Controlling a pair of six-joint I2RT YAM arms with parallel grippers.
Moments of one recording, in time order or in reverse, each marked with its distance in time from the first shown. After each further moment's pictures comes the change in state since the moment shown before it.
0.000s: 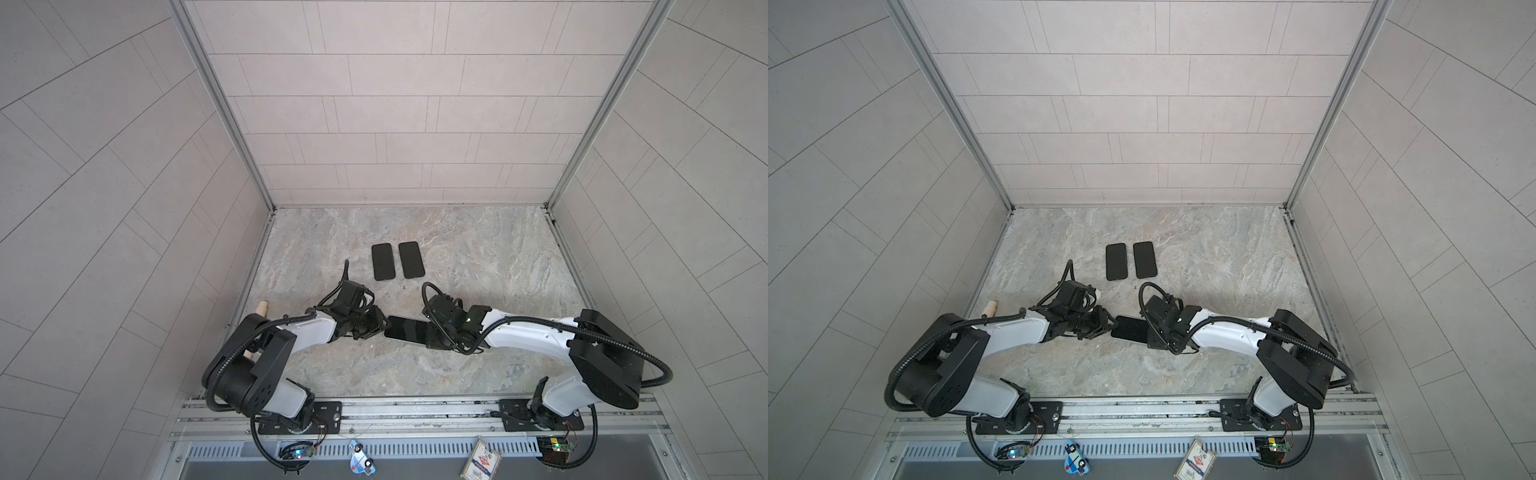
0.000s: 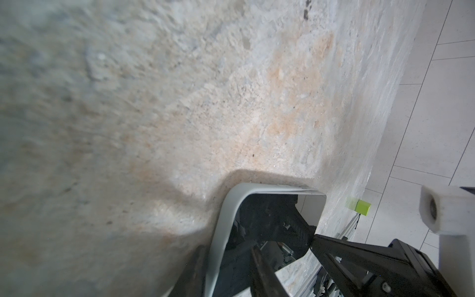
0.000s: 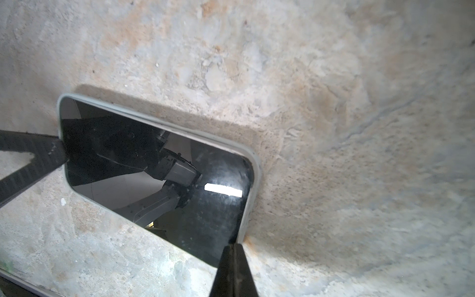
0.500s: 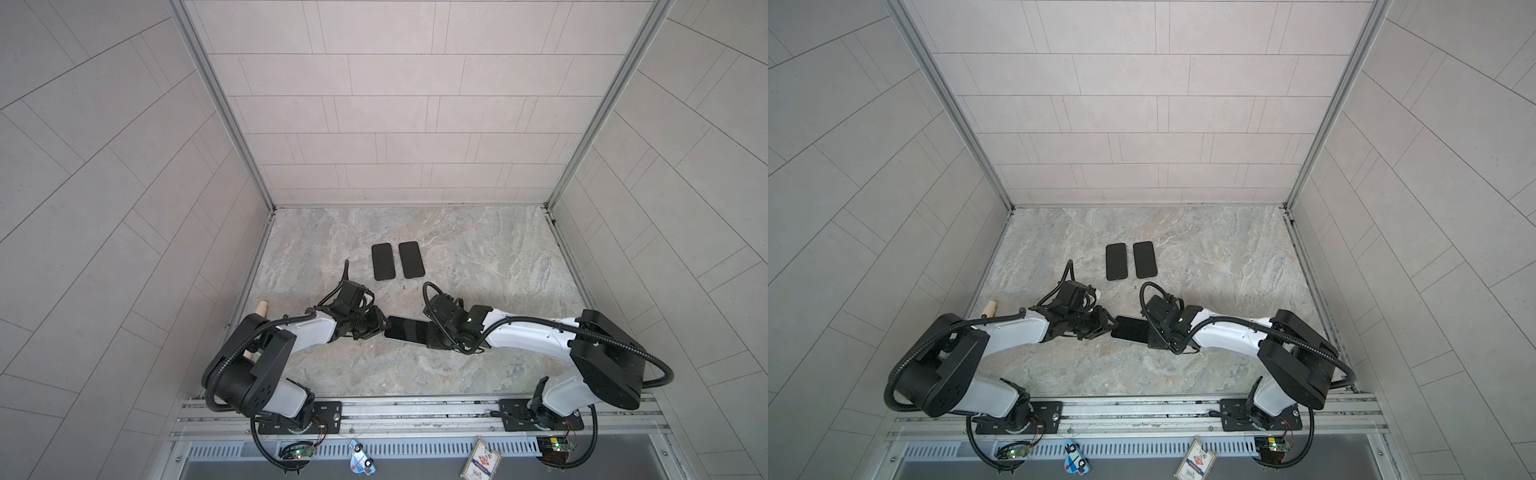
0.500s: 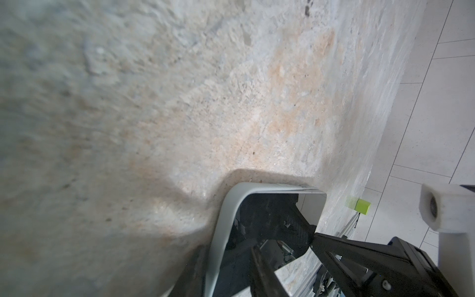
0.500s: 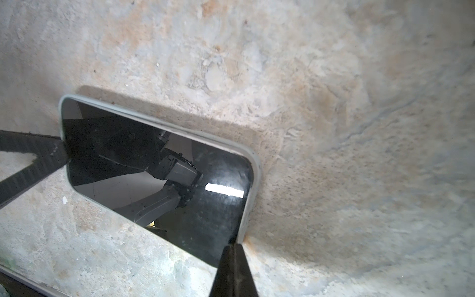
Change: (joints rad) left arm 0.000 -0.002 0.000 -0.007 0.004 0.000; right arm -0.006 -0.007 -0.006 0.005 -0.008 -0.004
